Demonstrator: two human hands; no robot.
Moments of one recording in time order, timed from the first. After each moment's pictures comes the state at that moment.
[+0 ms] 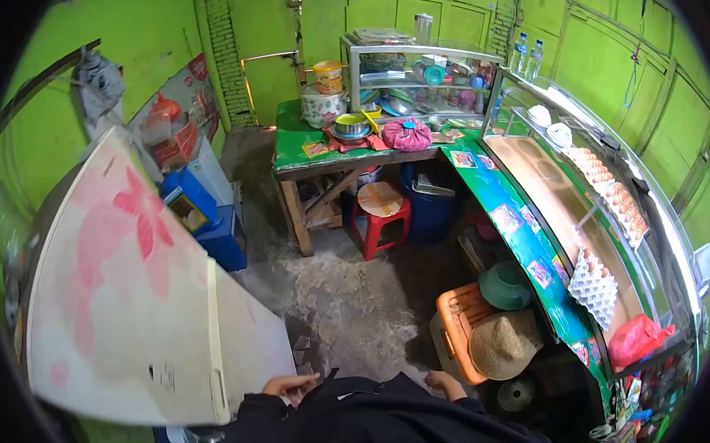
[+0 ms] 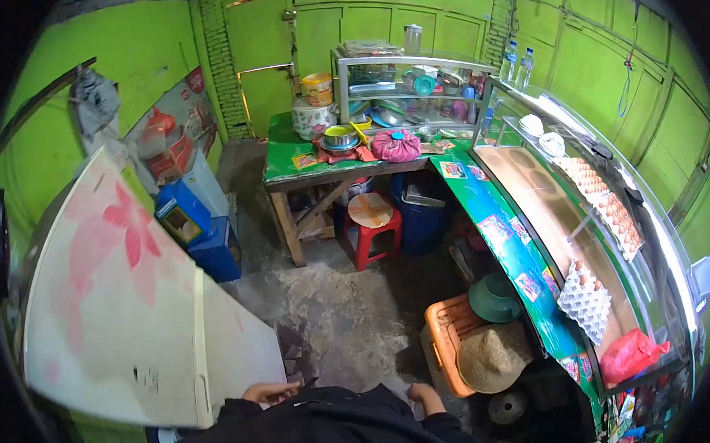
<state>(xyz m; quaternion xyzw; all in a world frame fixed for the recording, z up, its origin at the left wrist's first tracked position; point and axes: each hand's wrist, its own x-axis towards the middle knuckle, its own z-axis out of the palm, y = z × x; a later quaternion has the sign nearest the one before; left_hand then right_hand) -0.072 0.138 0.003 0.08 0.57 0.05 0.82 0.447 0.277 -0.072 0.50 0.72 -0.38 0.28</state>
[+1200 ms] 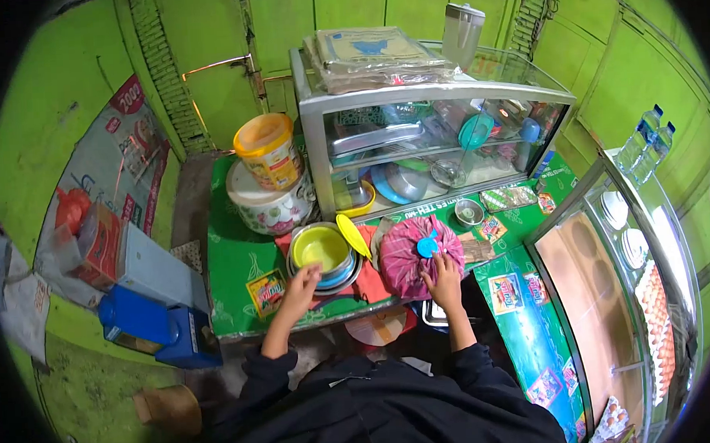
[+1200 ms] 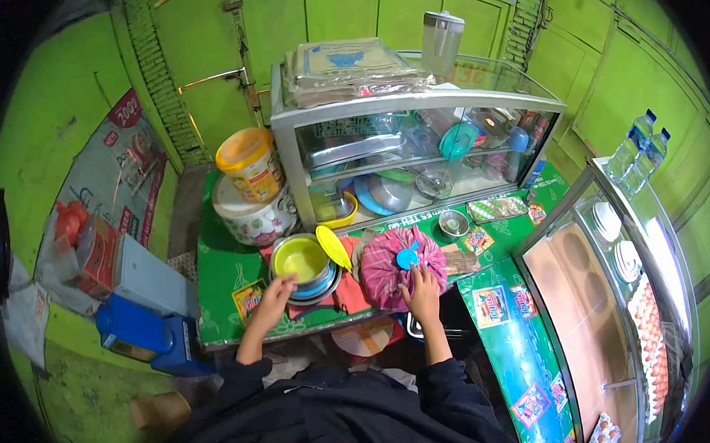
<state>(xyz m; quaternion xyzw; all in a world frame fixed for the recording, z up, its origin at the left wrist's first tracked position) -0.152 1.064 0.215 0.53 0.56 0.48 0.42 0.205 1.156 0.182 0.58 0.75 -0.08 -0.31</state>
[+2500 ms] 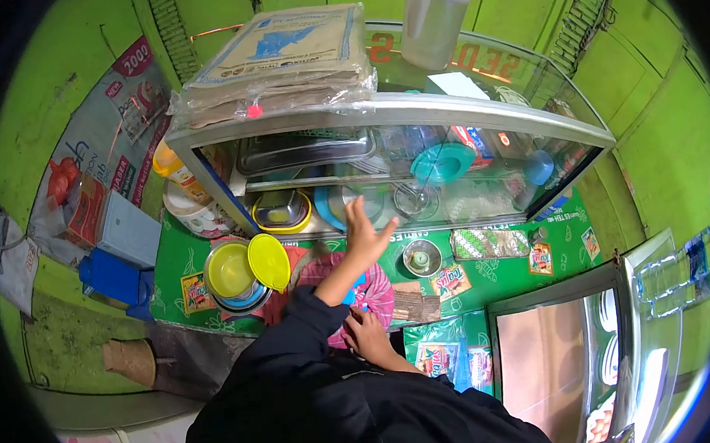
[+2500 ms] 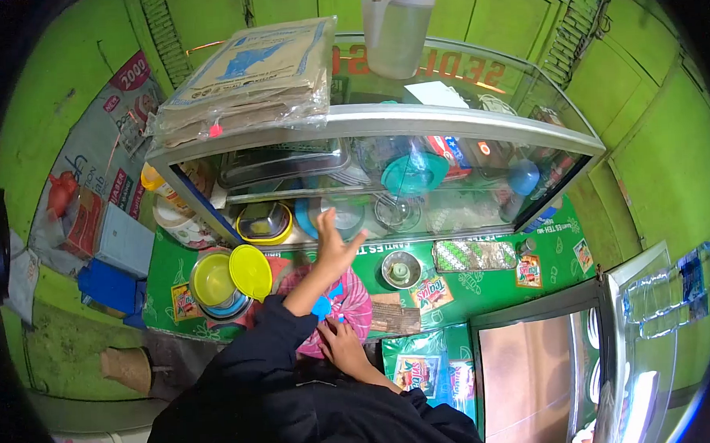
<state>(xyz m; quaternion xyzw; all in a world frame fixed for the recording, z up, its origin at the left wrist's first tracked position) 0.151 1.393 0.234 0.53 0.66 0.53 0.07 0.287 1.236 0.160 0.29 0.89 -0.26 -0.22</state>
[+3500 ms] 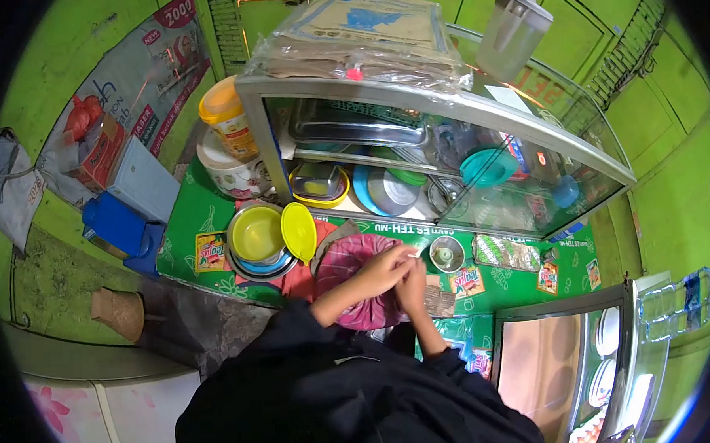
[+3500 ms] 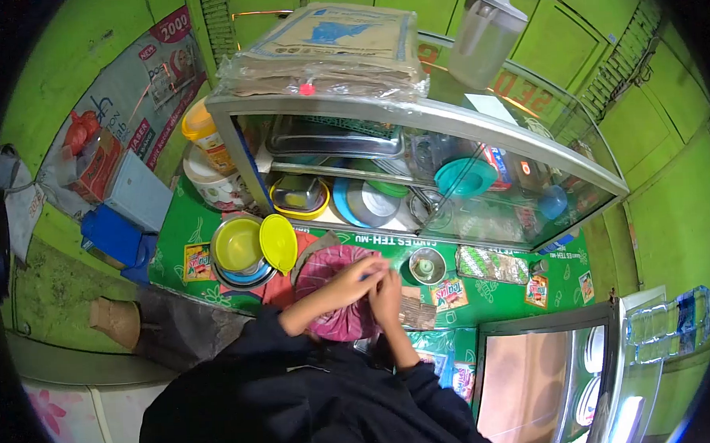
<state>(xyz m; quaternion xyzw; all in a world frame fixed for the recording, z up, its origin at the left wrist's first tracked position) 0.137 1.278 0.236 0.53 0.48 0.52 0.48 0.263 1.318 0.158 0.42 0.79 -0.22 -0.39</state>
